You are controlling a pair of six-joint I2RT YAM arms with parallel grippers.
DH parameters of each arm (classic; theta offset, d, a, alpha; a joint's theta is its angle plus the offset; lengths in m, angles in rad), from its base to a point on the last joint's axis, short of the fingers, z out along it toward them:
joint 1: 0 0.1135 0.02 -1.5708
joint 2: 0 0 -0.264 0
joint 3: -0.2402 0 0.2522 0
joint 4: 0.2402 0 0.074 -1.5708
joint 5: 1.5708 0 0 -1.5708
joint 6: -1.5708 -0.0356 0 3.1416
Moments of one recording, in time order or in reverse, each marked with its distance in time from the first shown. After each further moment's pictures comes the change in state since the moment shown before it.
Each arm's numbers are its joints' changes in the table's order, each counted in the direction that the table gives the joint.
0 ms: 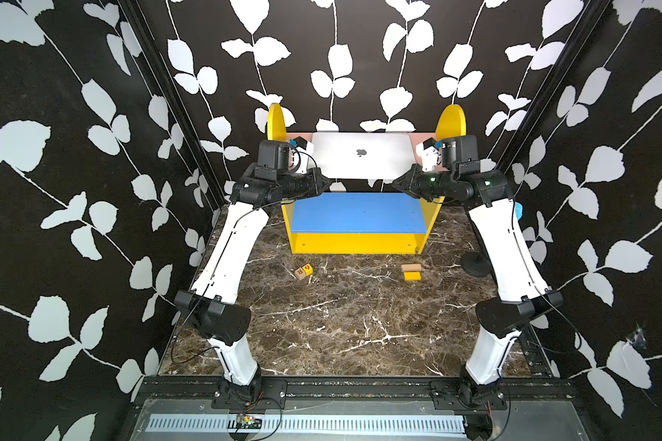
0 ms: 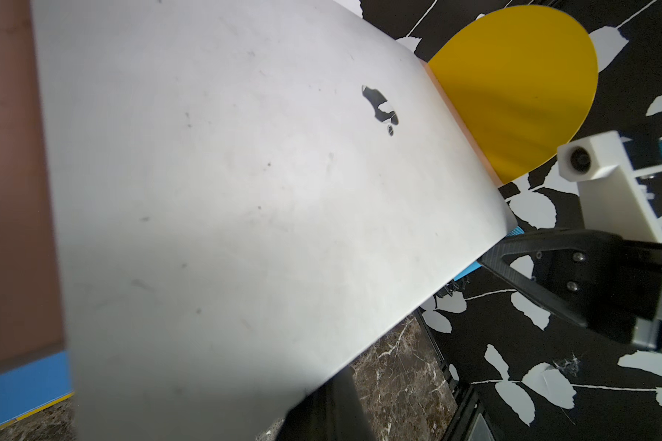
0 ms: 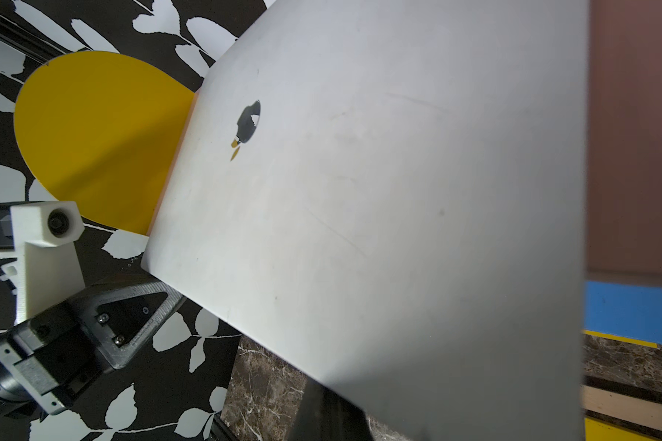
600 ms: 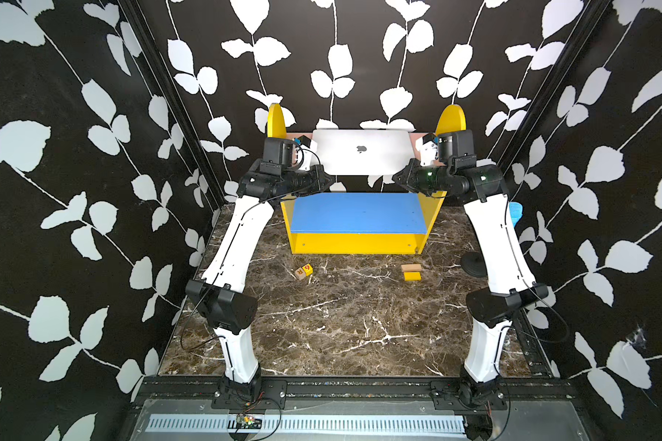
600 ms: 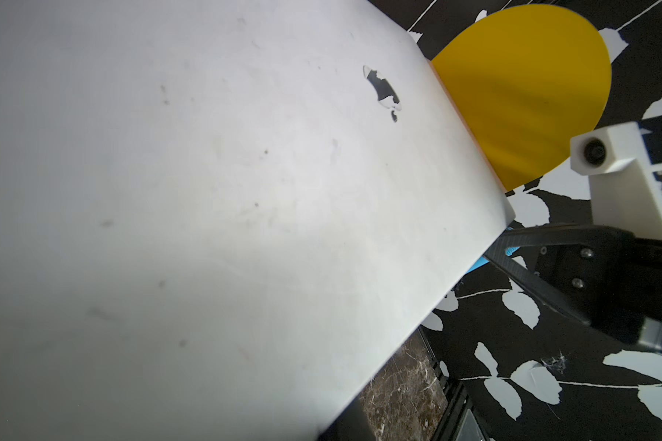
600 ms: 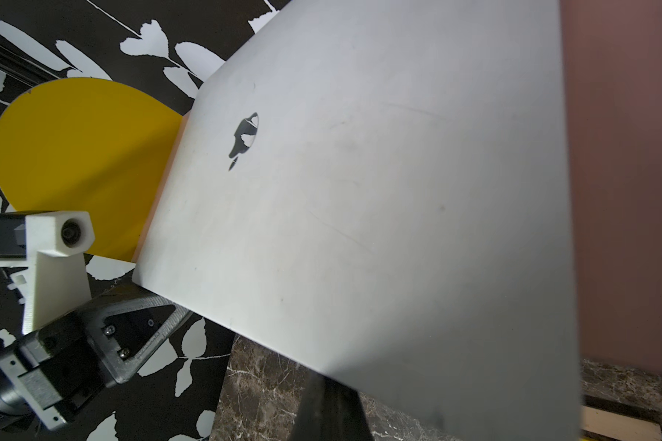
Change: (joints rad) left arm 0.008 0.099 -0.098 0.014 0.049 0.012; right arm 0.001 0.109 -0.180 0.057 0.074 0.000
